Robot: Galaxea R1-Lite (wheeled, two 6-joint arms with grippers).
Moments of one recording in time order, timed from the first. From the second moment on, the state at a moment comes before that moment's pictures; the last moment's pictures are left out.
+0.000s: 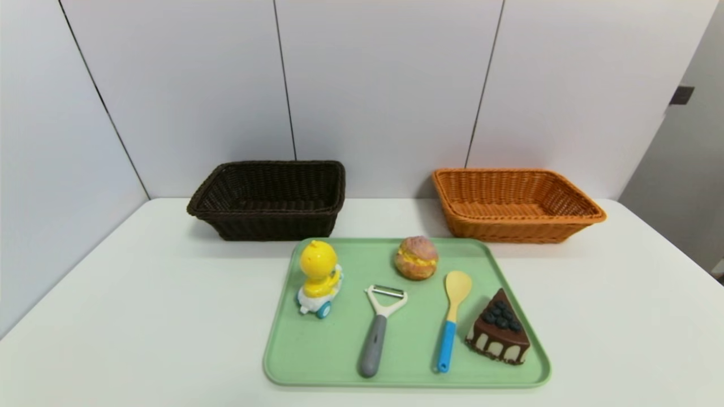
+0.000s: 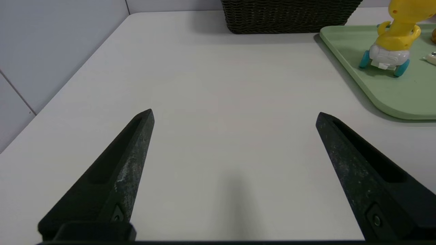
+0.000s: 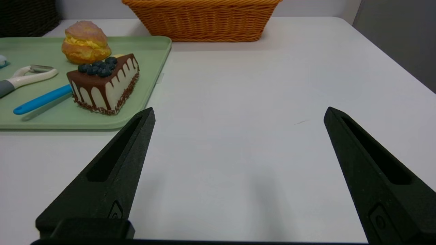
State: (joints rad) left arm 0.00 0.00 0.00 -0.02 0.00 0.00; right arm 0.00 0.00 0.00 0.01 -0.01 0.00
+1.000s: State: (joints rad) left arm -0.05 1.08 -1.10 0.42 -0.12 -0.10; right arm 0.07 1.11 -1.26 0.51 0.11 0.13
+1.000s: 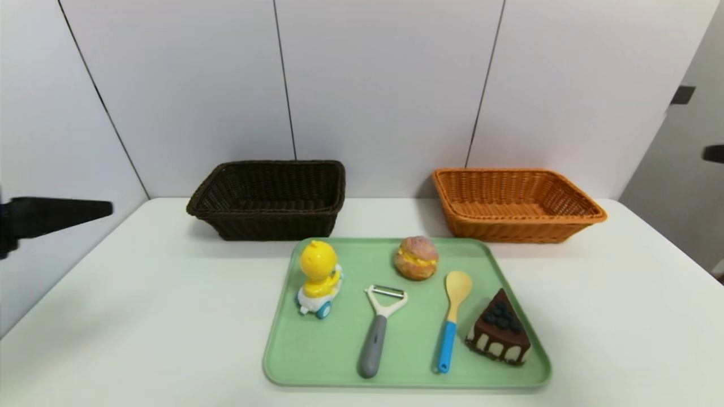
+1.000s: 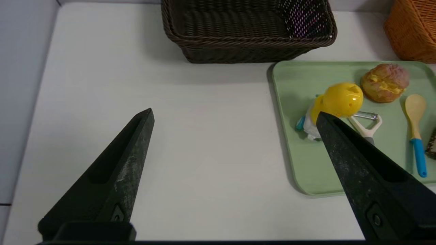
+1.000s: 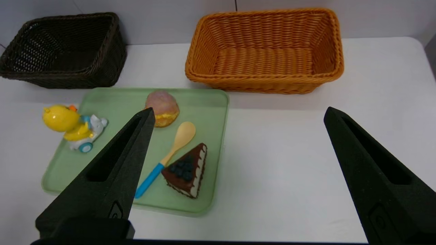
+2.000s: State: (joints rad) left arm -0.44 1.45 -1.11 0.44 0.02 -0.25; right arm 0.39 1.92 -1.82 1.23 0.13 0.63
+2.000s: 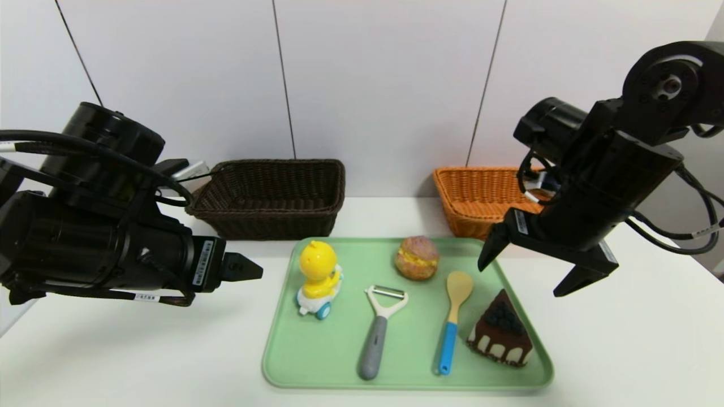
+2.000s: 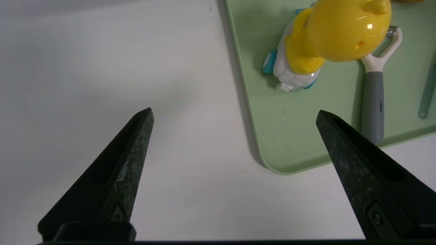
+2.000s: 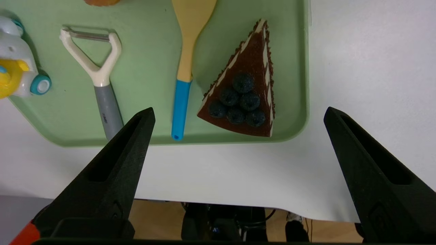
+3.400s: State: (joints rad) left arm -0.45 1.44 -1.04 0.39 0.02 -0.27; right arm 0.45 2.10 -1.81 1.30 0.16 0.72
